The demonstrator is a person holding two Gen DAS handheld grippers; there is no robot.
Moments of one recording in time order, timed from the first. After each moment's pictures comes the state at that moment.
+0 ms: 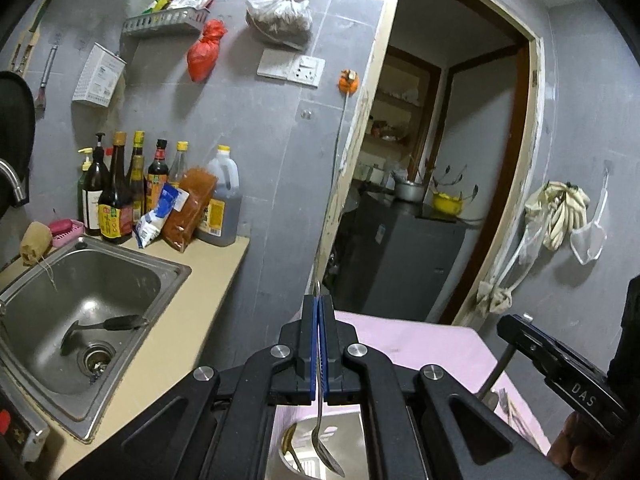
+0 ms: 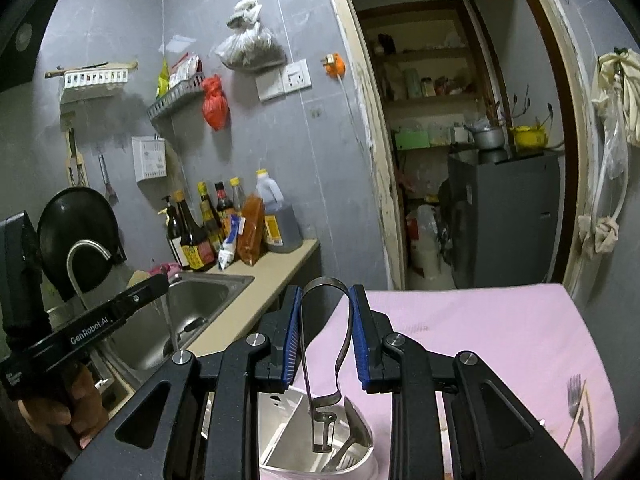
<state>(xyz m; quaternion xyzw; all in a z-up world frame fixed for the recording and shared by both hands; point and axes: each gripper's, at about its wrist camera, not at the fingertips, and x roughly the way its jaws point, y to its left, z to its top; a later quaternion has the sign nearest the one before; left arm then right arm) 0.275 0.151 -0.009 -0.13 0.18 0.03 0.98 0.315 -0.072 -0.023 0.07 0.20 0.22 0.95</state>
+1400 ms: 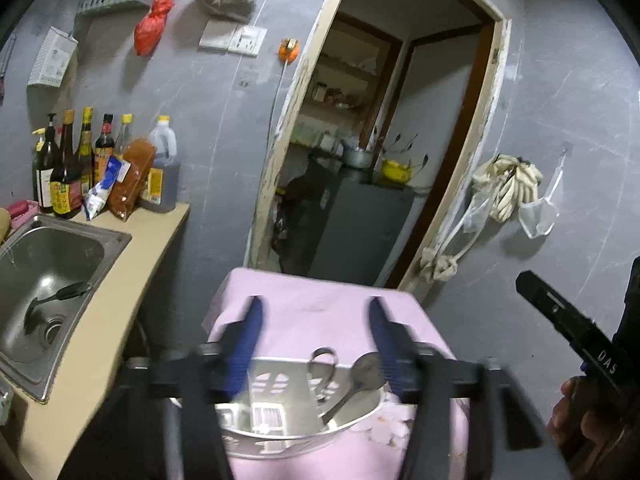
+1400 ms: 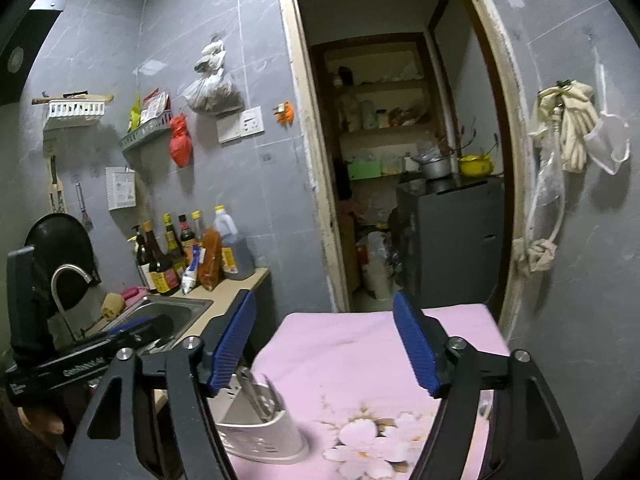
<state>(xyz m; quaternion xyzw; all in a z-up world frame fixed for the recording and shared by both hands) 0.253 0.084 0.011 -0.15 0.22 -0.06 0.96 0.248 -0.171 0.039 0.07 0.15 0.12 0.98</state>
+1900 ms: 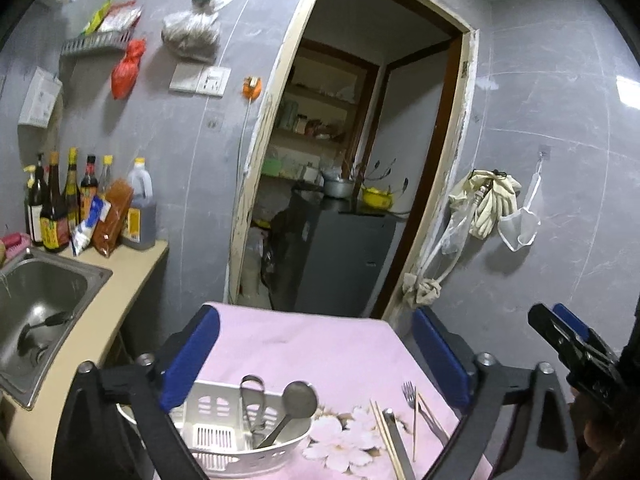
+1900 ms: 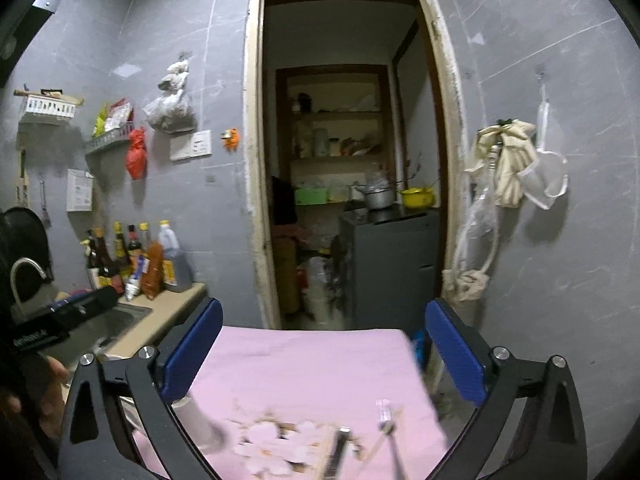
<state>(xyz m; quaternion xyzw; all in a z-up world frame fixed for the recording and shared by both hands) 0.239 0.012 0.038 -0.12 0.16 -0.06 0.98 0.221 -0.255 0.055 0.02 0.11 0.03 0.99</state>
